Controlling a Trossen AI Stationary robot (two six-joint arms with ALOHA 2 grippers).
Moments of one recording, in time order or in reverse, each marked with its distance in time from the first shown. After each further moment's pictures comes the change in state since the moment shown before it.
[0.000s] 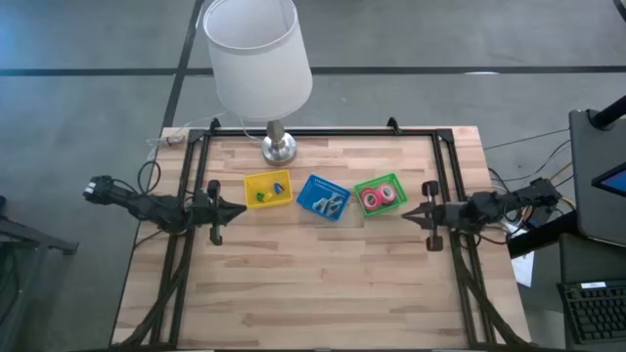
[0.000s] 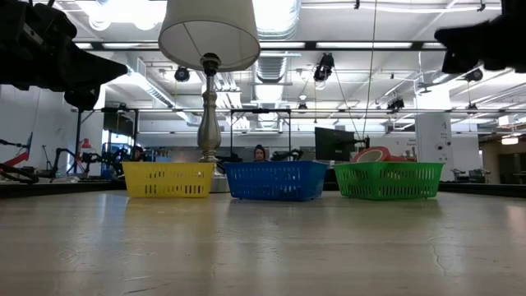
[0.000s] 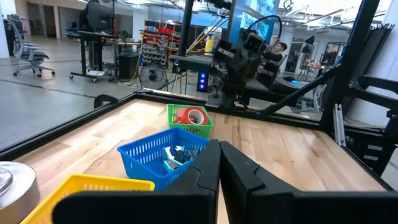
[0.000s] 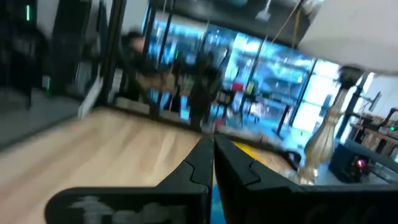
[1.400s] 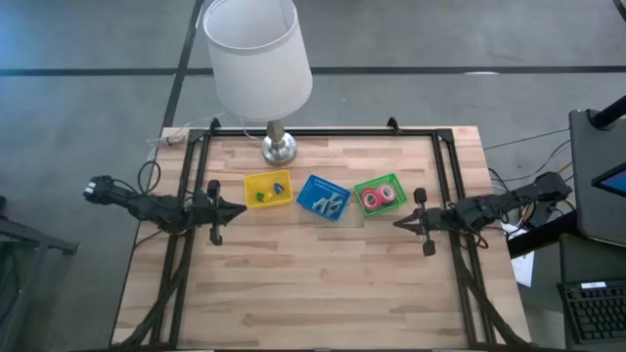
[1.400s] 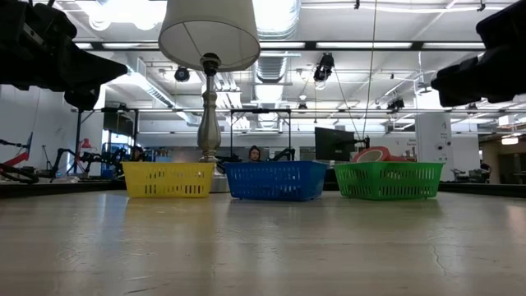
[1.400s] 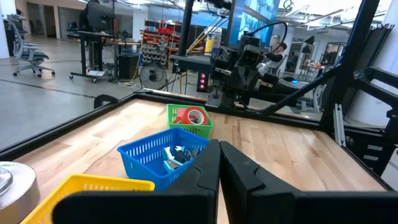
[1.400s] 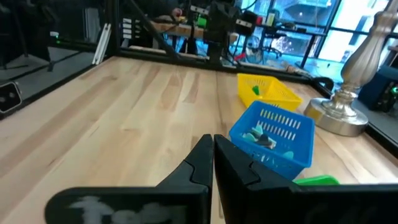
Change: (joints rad) left arm 0.000 0.000 0.000 0.000 0.000 0.000; right arm 0.000 0.176 0.000 -0.077 -0.001 0.220
